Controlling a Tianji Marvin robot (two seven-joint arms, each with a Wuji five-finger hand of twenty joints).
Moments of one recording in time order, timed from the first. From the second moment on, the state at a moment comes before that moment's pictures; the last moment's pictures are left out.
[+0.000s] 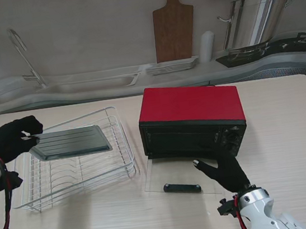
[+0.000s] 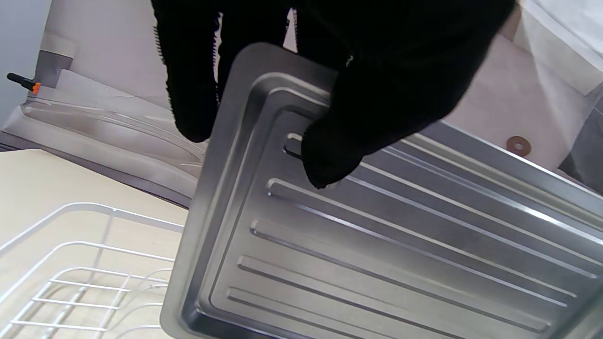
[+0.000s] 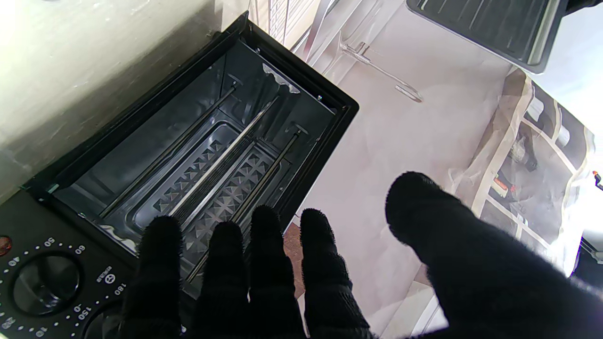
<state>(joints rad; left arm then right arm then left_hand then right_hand) 1.79 -1.04 -1.83 -2.10 0.58 0.18 -0.37 -1.99 -1.16 1.32 -1.92 -0.39 -0.11 -0.27 1.12 -0.50 0.70 -0.09 0.52 -0.07 1.06 1.14 0.81 0.04 0.65 1.08 0.62 0.36 0.70 0.96 0.18 0.36 1.12 0.63 0.35 -0.38 0.94 0.00 0.34 0.09 0.48 0.25 0.39 0.13 0.49 0.28 0.34 0.05 0.20 0.19 0.07 0.19 0.92 0.23</state>
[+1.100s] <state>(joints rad) 1.79 -1.04 -1.54 -2.27 0.60 0.23 -0.39 -1.99 -1.17 1.21 -1.91 -0.30 -0.20 -0.30 1.11 -0.50 0.70 -0.09 0.52 -0.07 1.06 1.14 0.82 0.05 0.65 1.09 0.62 0.37 0.71 0.96 0.18 0.37 1.12 0.64 0.35 -0.54 1.00 0.01 0.23 0.10 0.56 0.29 0.27 0.12 0.64 0.32 0.33 0.05 0.33 0.25 0.16 0.11 1.00 0.28</state>
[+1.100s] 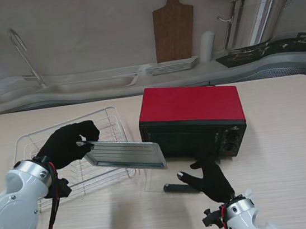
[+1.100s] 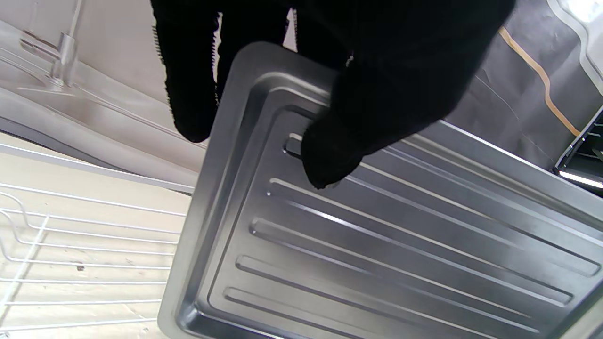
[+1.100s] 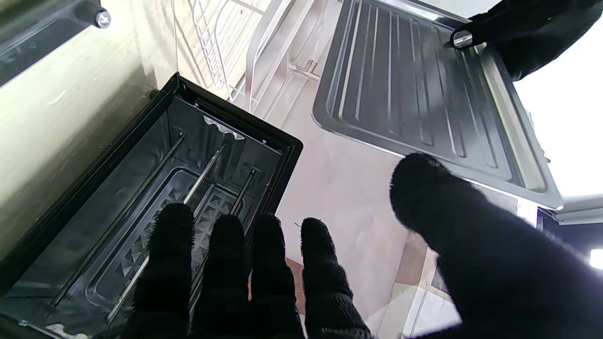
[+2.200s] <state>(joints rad) 1.64 -1.03 -1.38 -2.18 0.56 0.22 -0.44 -1.92 -1.21 1.09 -1.79 -0.26 -0.36 -0.43 1.11 -0.51 0.71 -0.09 0.52 -0.07 1.06 1.14 0.82 0.05 0.65 1.09 0.63 0.37 0.71 0.96 0.19 0.37 1.12 0.64 0.57 -0.72 1.21 -0.06 0.55 -0.03 0.74 0.31 0.67 0.09 0.65 0.32 0.69 0.05 0.38 0.26 0.50 0.07 1.06 0.29</state>
